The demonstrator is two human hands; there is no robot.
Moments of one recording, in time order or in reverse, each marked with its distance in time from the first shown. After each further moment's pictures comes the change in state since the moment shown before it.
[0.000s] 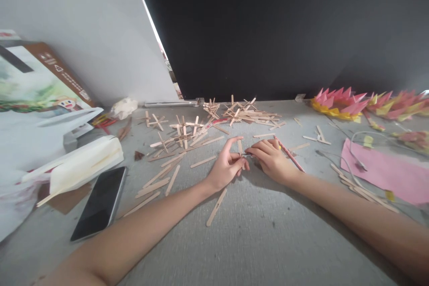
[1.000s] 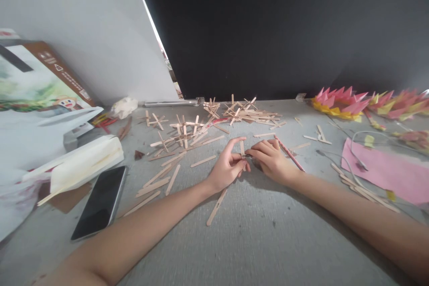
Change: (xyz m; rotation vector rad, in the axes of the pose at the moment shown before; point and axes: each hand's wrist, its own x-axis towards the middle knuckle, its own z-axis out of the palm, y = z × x) left_hand -0.003 -0.001 0.001 0.031 -0.028 0.018; right_hand 0.002 -0.005 -0.005 0.003 0.008 -0.069
